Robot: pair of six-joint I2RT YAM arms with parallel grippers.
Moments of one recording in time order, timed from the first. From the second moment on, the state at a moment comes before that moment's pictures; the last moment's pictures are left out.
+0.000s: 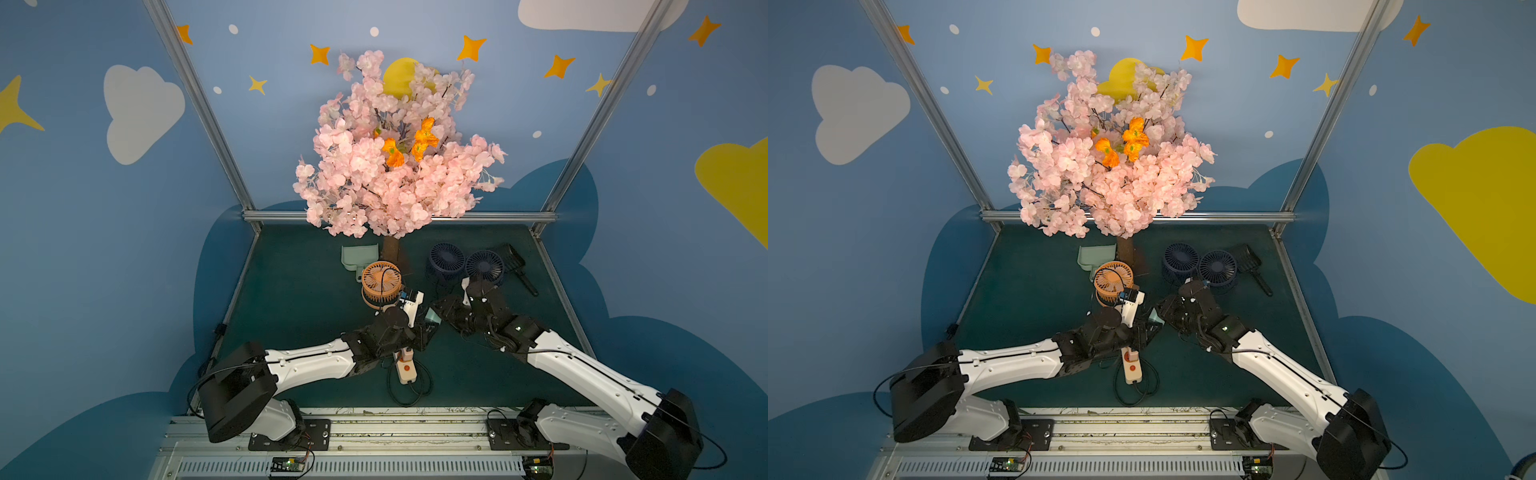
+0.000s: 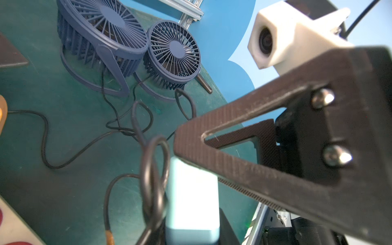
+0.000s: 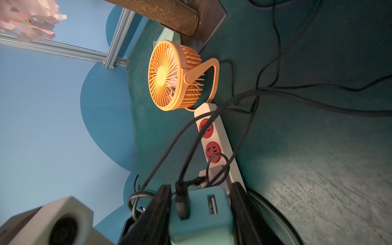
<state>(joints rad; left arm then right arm) -0.99 1.44 0.73 0.31 0.03 -0.68 0.73 1.12 0.80 -0.33 -0.08 1.15</state>
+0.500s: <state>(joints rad) -0.65 1.23 0.70 0.18 0.59 -0.54 0.46 0.98 0.79 -0.28 -0.70 0.74</state>
